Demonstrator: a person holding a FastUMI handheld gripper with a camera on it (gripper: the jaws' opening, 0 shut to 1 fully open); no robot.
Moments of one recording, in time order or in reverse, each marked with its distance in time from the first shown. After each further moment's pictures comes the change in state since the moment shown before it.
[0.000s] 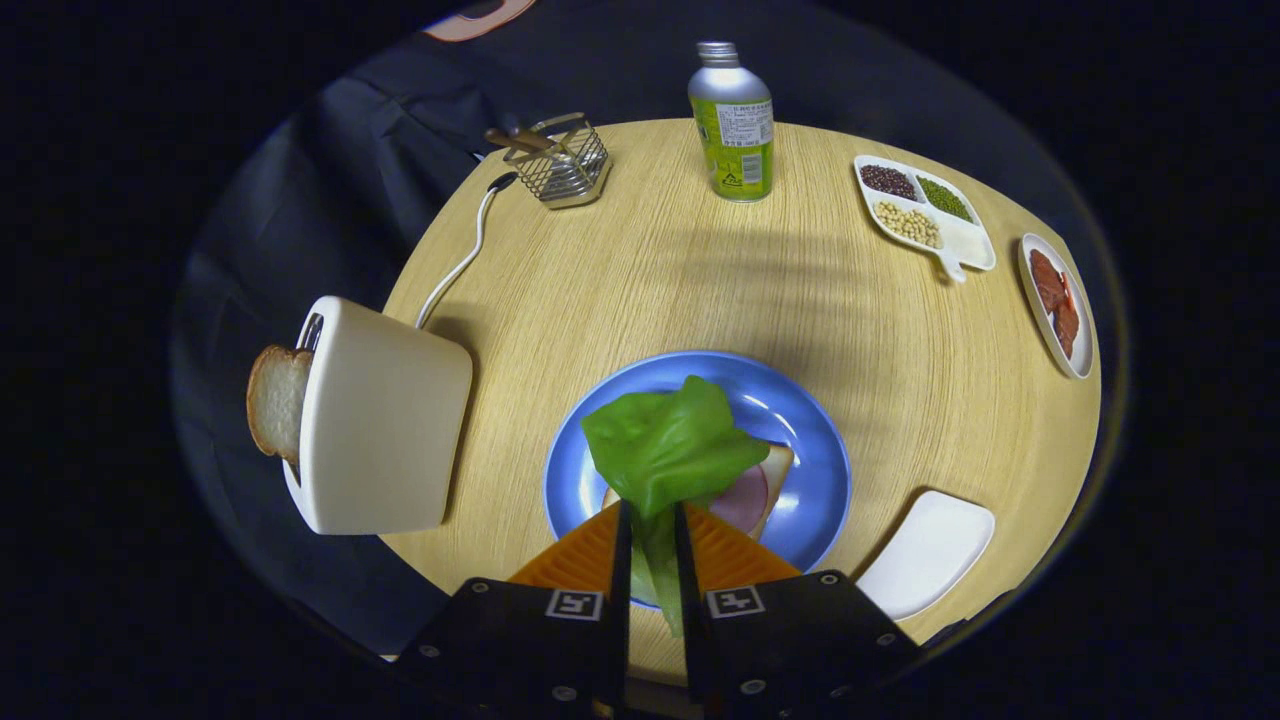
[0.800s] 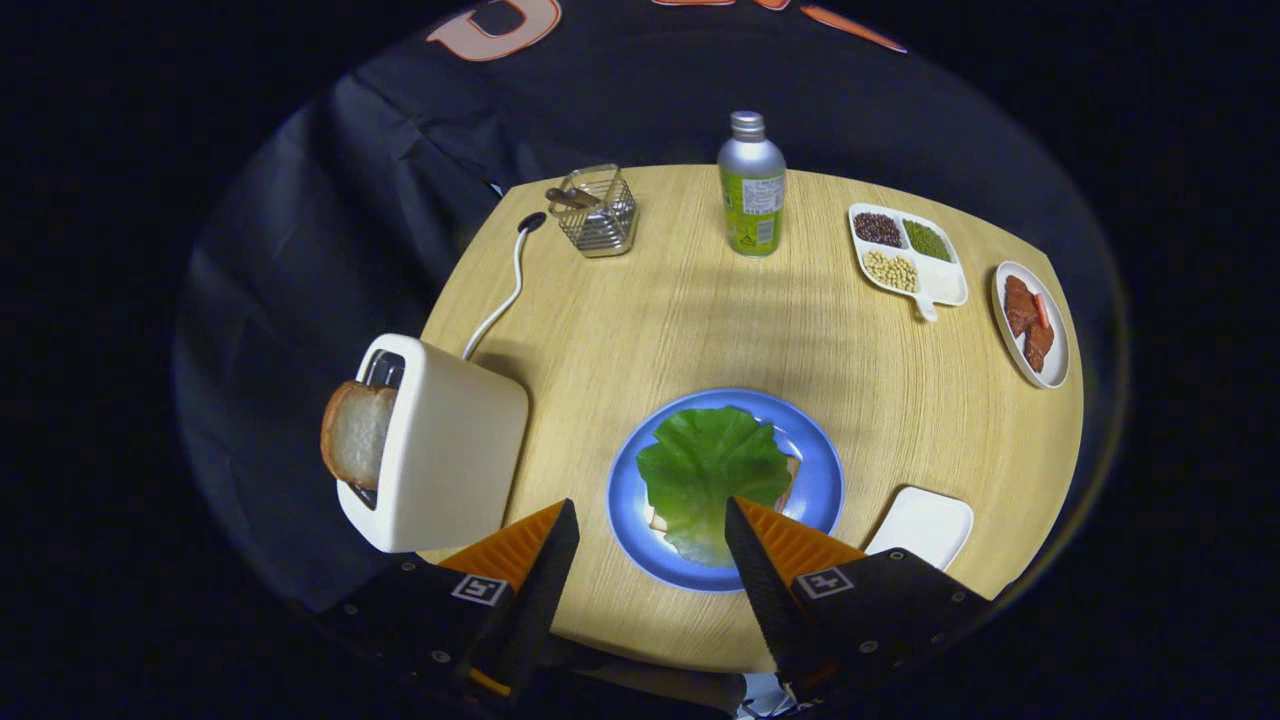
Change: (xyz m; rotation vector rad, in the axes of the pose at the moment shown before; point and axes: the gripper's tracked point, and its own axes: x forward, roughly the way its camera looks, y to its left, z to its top) arm -0.071 0.054 0.028 0.021 -0.086 0.021
